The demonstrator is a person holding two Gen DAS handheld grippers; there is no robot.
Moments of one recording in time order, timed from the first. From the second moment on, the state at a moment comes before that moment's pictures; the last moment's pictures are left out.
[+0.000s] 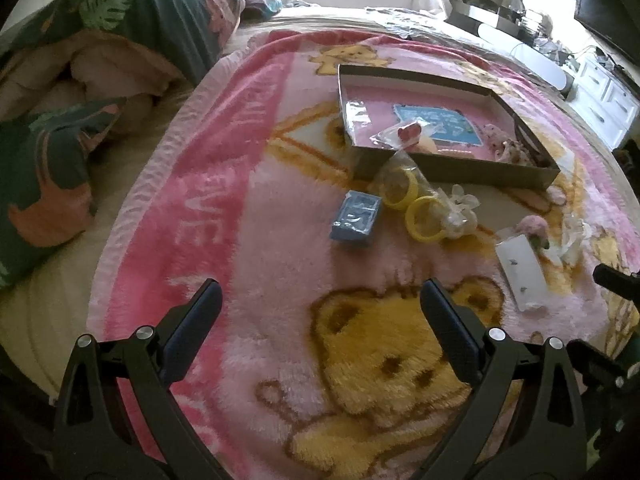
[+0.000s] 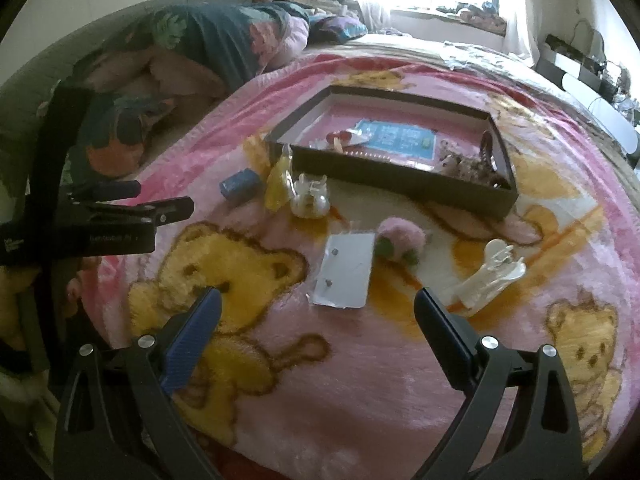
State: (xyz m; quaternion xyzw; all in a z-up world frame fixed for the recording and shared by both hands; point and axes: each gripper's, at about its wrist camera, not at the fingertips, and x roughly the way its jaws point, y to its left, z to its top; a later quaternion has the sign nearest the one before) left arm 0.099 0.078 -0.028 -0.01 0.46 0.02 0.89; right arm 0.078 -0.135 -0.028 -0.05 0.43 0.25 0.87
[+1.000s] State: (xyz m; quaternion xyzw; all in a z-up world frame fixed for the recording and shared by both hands) left arm 0.165 0.078 -0.067 -0.03 0.49 -0.02 0.87; right arm 0.126 -0.102 -0.081 -0.09 0.46 0.24 0.85
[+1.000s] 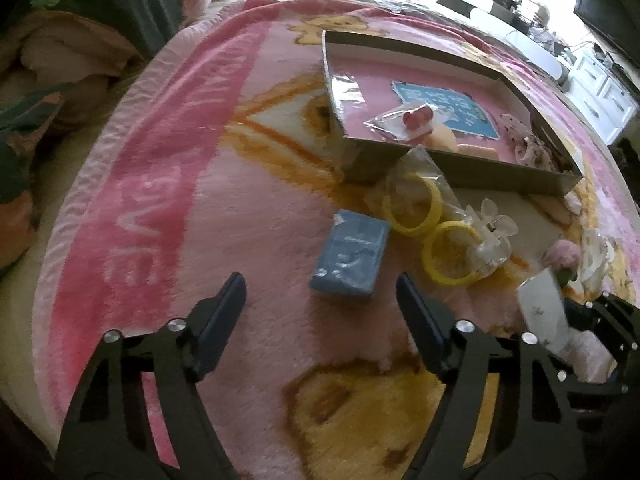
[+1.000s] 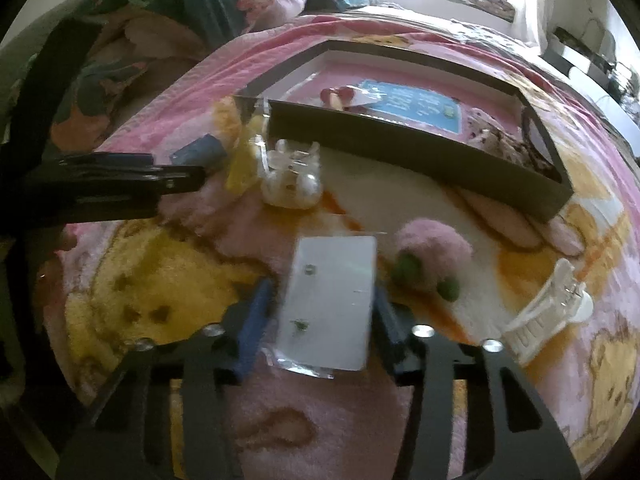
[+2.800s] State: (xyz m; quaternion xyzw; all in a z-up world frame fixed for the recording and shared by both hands) left arm 0.115 0.059 0.004 -0.04 0.44 -0.06 0.89; right arm 0.082 -0.125 -0.014 -0.05 0.41 0.30 0.86
